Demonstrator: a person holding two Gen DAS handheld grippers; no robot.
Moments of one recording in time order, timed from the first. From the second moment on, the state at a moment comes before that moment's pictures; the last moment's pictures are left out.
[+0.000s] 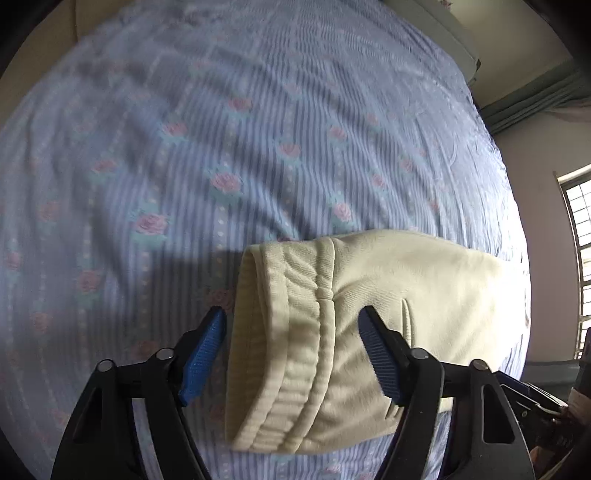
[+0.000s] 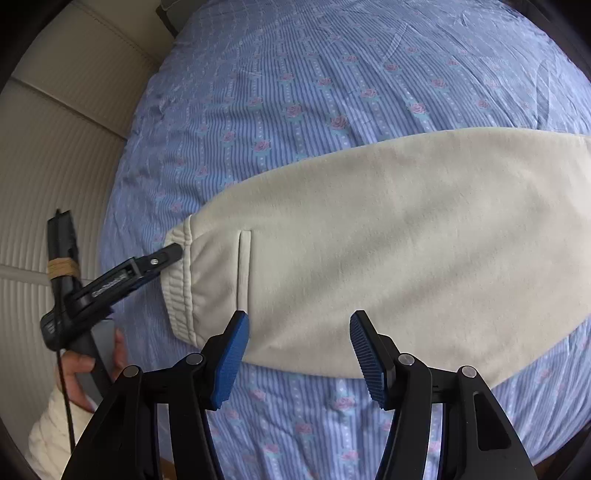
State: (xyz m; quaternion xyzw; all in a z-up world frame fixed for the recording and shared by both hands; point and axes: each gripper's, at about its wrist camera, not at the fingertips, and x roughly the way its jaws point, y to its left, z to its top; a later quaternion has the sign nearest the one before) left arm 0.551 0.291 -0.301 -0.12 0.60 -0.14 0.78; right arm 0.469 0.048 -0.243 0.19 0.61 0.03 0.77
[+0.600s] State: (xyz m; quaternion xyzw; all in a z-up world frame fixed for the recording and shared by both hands) left arm 0.552 0.287 -0.306 -0.08 0.56 -0.09 0.82; right arm 0.476 0.064 -0.246 0.16 0.61 0.06 0.77
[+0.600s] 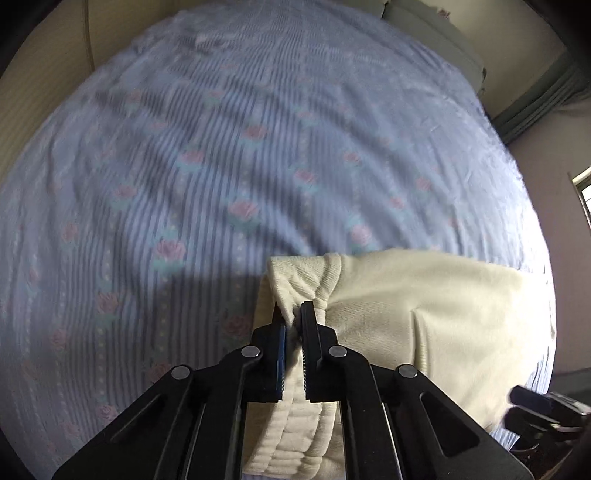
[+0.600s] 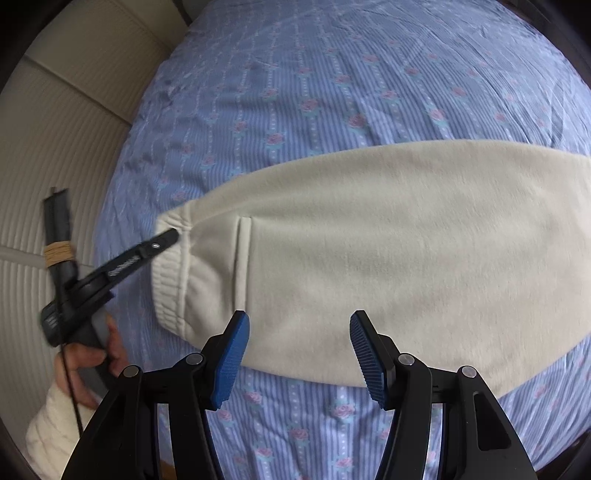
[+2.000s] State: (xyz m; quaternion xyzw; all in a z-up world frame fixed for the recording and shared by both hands) left arm 0.369 -0.023 -0.069 0.11 0.41 -0.36 0.83; right arm 0.224 -0.255 -0.094 0.31 0.39 -0.15 0.85
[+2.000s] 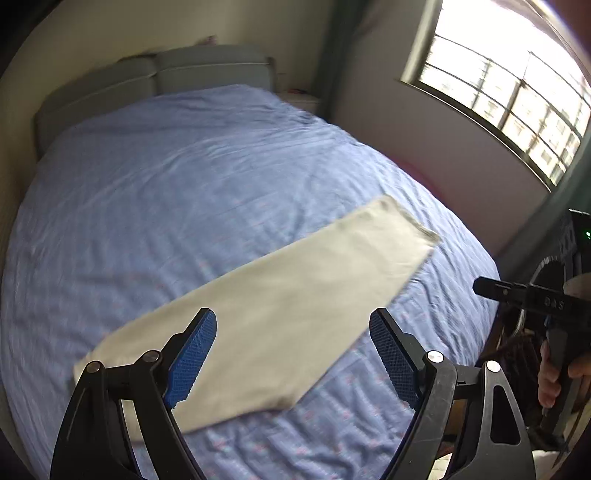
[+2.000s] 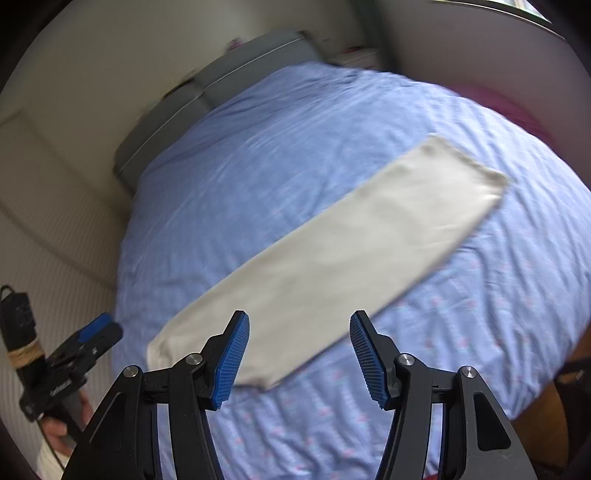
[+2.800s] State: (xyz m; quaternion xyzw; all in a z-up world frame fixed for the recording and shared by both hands) left arm 0.400 -0.380 -0.068 0.13 0.41 -0.41 0.80; right arm 0.196 -0.581 -0.136 0.40 0.37 -0.21 0.81
